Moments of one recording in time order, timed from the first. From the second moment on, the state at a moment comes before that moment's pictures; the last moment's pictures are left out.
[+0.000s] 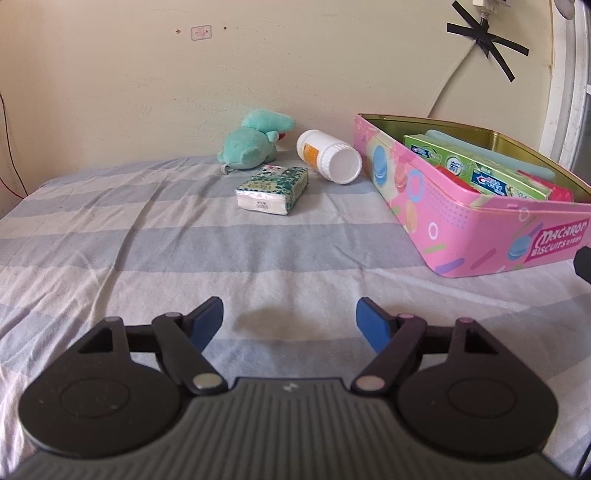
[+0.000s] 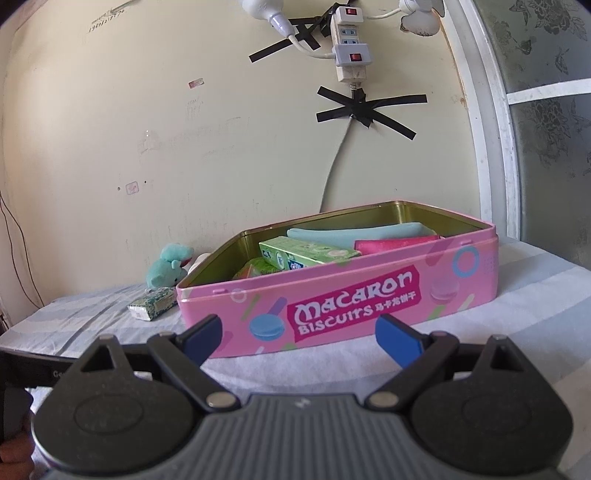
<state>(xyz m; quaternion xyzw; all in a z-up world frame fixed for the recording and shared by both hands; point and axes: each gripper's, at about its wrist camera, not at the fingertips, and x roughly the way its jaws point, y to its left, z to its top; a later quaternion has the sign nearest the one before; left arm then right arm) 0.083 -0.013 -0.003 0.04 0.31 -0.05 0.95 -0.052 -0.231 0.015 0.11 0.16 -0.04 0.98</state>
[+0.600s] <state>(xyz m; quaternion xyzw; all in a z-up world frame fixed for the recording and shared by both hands) 0.112 0.123 0.003 -0.10 0.27 0.11 0.95 0.039 -0.082 0.046 0.01 0.21 0.14 0.97</state>
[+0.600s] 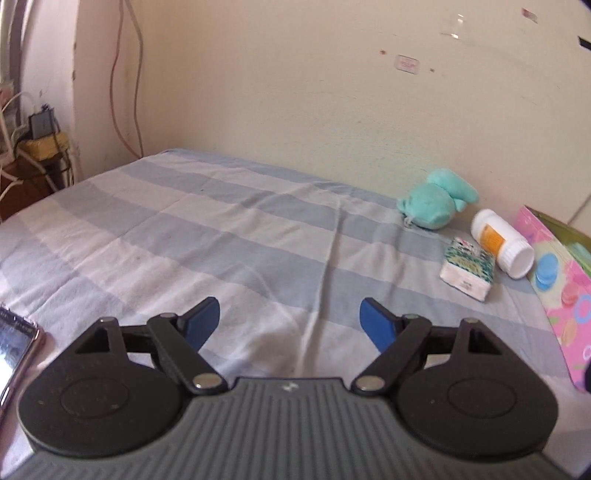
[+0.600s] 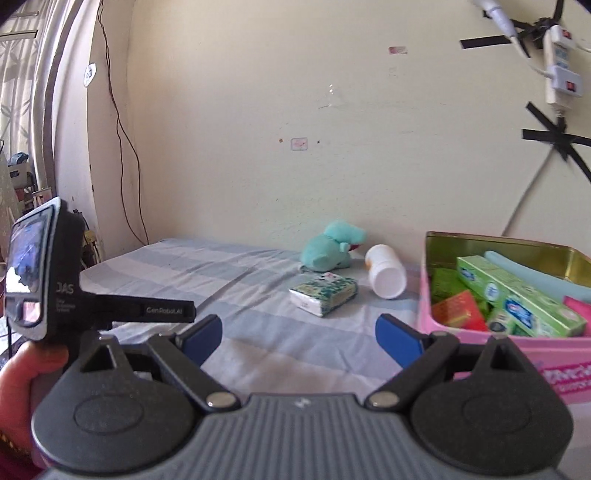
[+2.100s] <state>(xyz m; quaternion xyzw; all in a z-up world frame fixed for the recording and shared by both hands) 0.098 0.018 0.015 -0.12 0.39 -0.26 0.88 0.011 -0.121 -0.002 -0.05 0.28 0.17 0.94</state>
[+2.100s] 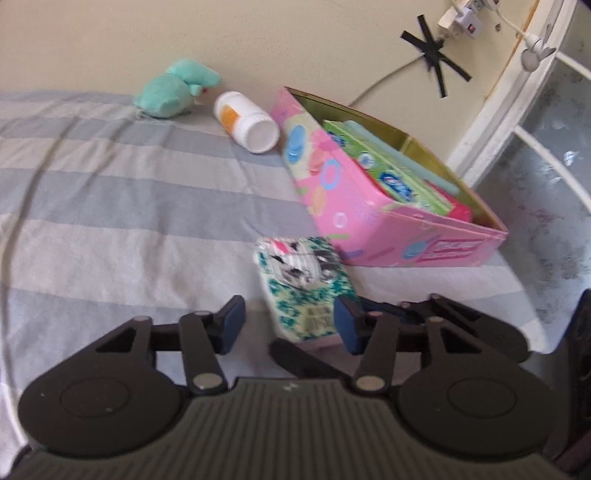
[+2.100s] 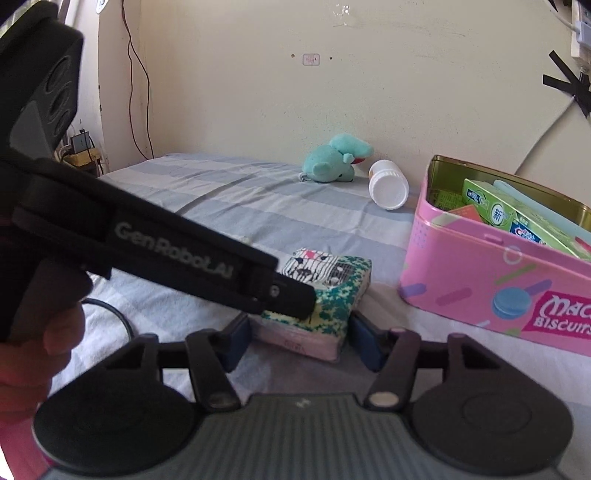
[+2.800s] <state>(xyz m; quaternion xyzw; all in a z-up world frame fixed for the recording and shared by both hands) 0.152 -0.108 0.082 0.00 0.24 -0.21 0.95 0.075 -0.242 0.025 0.02 0.14 0.00 0.99</state>
